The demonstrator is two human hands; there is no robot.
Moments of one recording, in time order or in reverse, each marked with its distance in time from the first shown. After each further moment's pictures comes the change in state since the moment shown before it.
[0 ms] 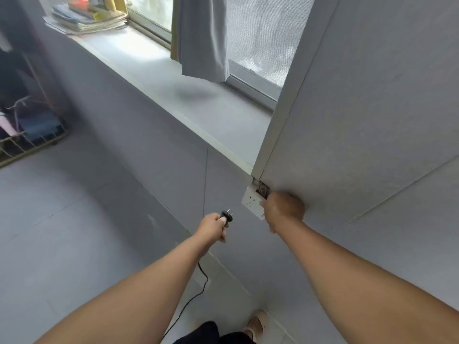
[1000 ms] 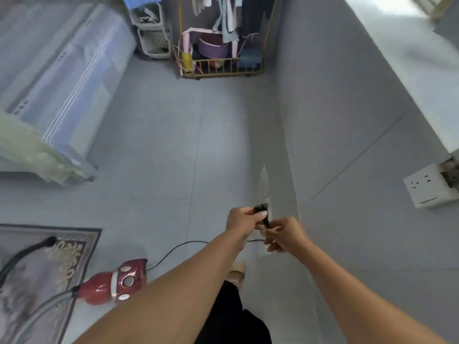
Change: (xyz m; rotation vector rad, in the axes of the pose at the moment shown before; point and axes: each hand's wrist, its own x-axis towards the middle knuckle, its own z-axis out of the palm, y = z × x) left_hand -0.256 -0.197 -0.003 -0.692 0.659 -0.250; right_hand -0.229 -0.092 0.172 0.501 -0.725 -0.672
